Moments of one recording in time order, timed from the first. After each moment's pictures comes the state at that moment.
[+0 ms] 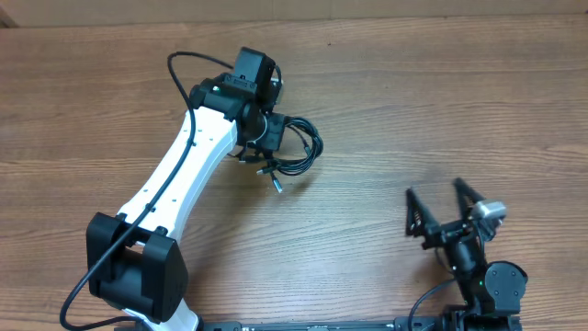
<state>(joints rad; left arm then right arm) -0.37 1.80 1.55 -1.00 0.09 -0.11 -0.03 0.01 0.02 0.03 -0.36 0.30</state>
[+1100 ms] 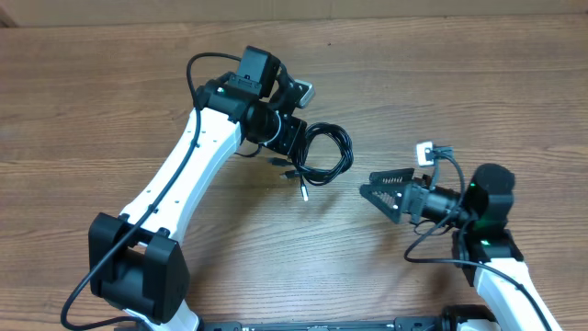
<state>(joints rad) -0.40 1.80 1.55 -0.96 0.43 0.04 0.02 1.07 0.38 0.36 -1.14 0.62</state>
